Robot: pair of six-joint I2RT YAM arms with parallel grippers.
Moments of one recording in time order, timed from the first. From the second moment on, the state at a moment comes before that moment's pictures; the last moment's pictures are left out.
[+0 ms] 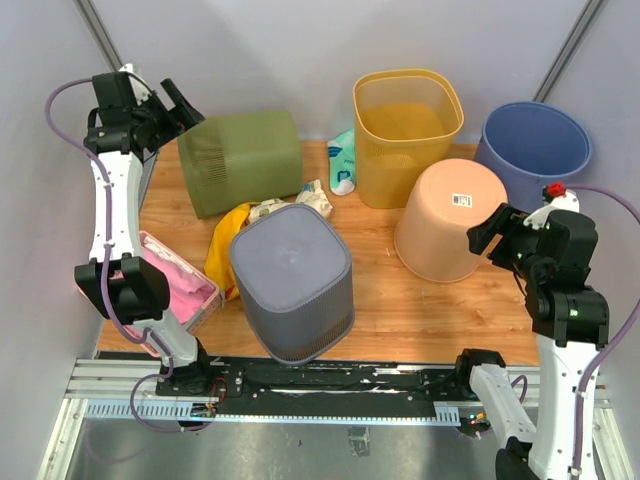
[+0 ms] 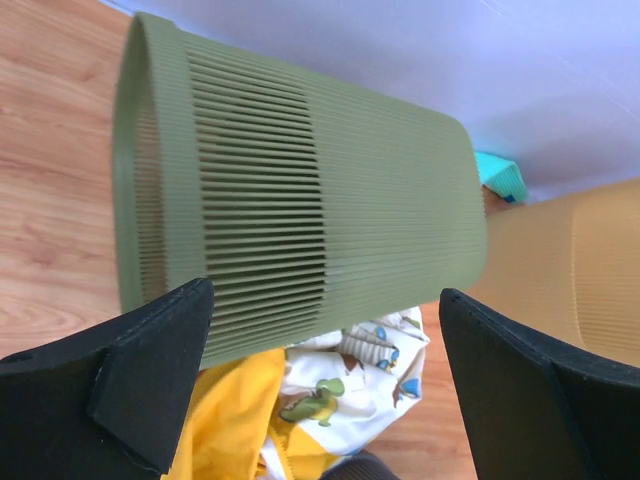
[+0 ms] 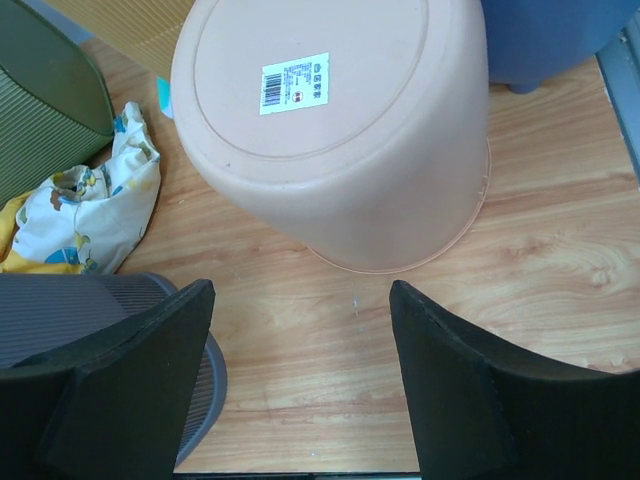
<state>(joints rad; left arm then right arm) 0.17 1.70 1.93 -0.71 0.28 -0.43 -0.08 0.71 1.20 -0.96 -0.10 0.33</state>
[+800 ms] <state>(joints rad) 0.26 1.85 1.75 -0.61 0.53 -0.37 -0.05 0.82 1.25 -0.89 -0.31 0.35</state>
